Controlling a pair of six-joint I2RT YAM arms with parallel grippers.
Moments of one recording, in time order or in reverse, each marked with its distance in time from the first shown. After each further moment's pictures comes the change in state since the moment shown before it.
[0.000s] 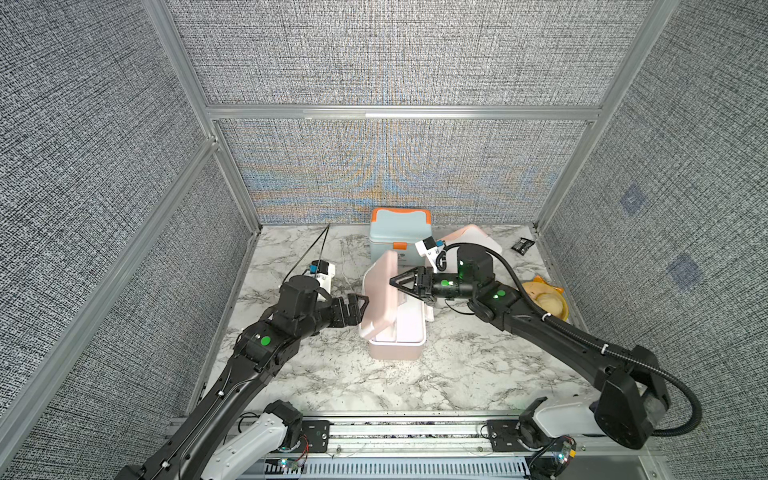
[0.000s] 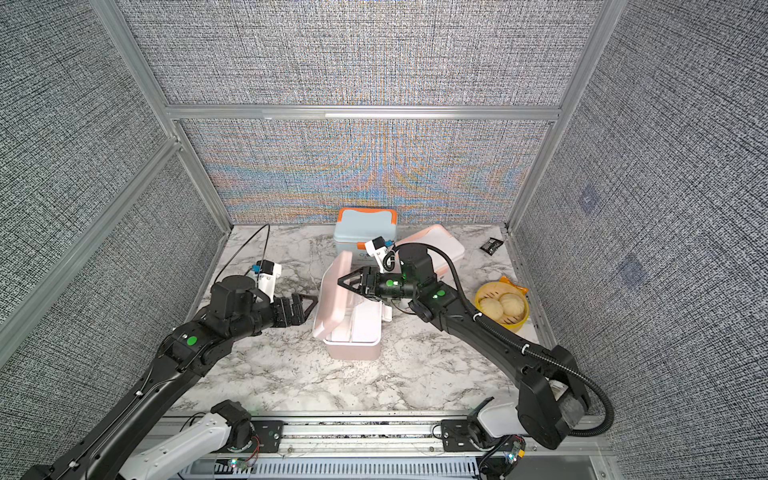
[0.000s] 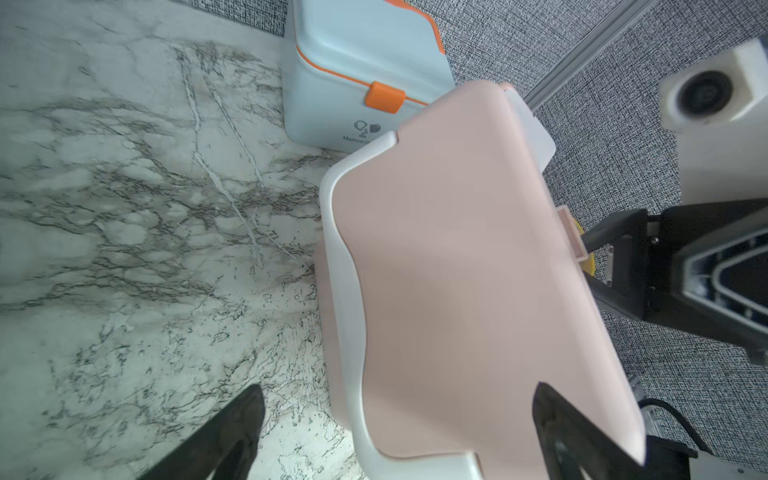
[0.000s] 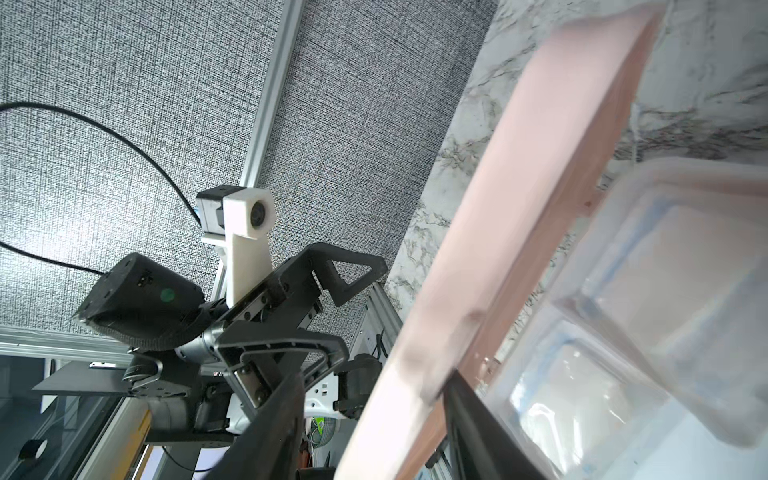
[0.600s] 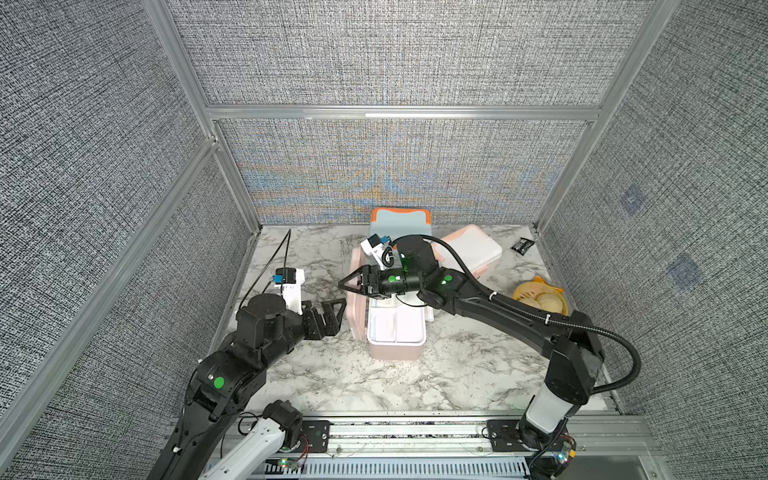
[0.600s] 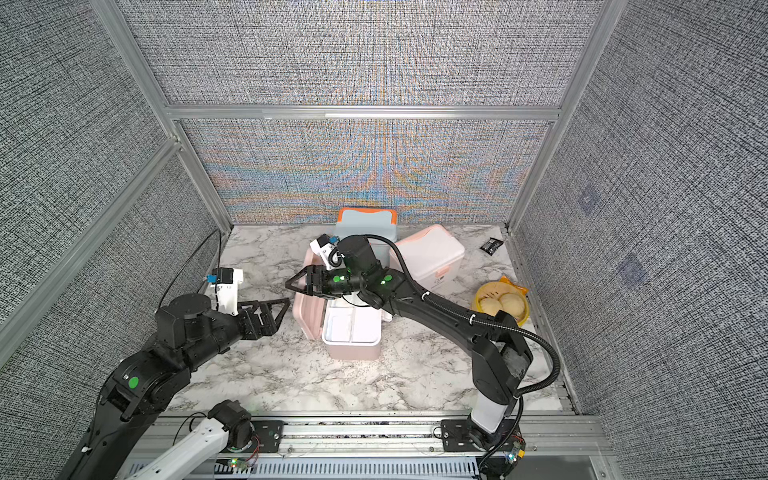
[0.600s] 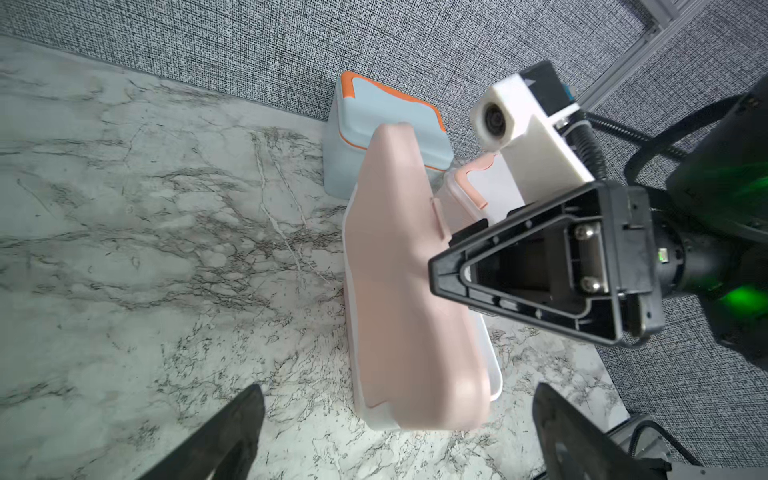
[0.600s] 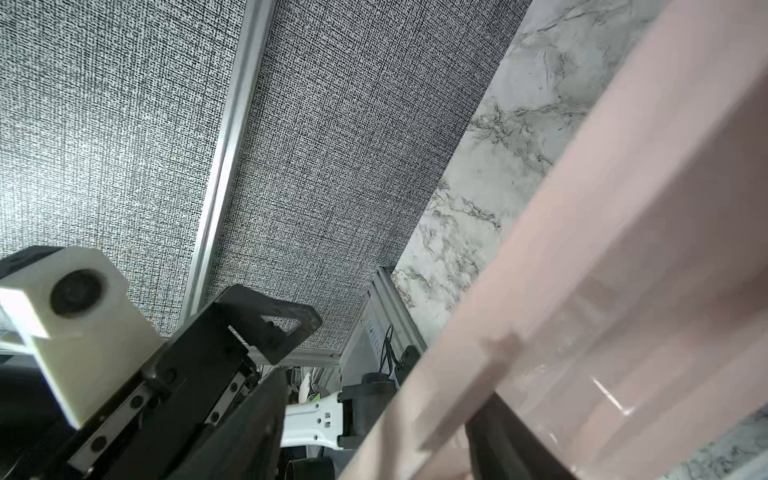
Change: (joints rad) left arm 0.004 -0.182 0.096 -0.179 -0.128 0.010; right arm 0.199 0.302 0.385 -0.166 0.111 -0.058
